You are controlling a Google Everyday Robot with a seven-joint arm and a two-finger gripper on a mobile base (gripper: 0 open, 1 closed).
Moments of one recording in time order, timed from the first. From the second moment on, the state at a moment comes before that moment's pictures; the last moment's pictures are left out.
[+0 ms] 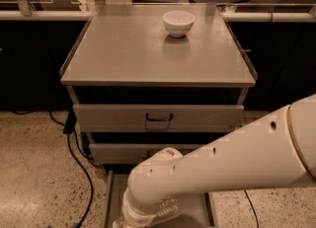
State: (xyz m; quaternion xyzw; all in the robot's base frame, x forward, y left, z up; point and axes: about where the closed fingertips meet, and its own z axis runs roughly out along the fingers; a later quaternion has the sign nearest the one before) arm 0.328 0.083 0.565 -0.75 0.63 0.13 0.12
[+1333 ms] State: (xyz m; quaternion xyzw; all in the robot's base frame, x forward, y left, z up) arm 0.397 0.104 0.426 -0.71 0.58 0.18 0.34
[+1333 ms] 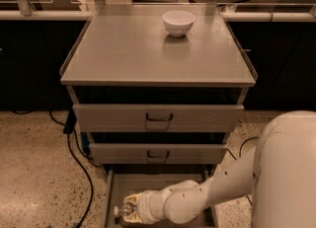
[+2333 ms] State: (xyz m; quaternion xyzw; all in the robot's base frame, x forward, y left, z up) arm 0.368 0.099 0.284 -0.69 0.61 0.28 0.28
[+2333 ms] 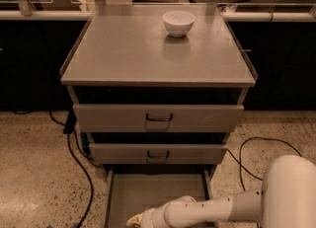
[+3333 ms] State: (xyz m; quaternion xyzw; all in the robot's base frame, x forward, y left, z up) arm 0.442 0.105 0.279 -0.72 0.58 0.23 0.30
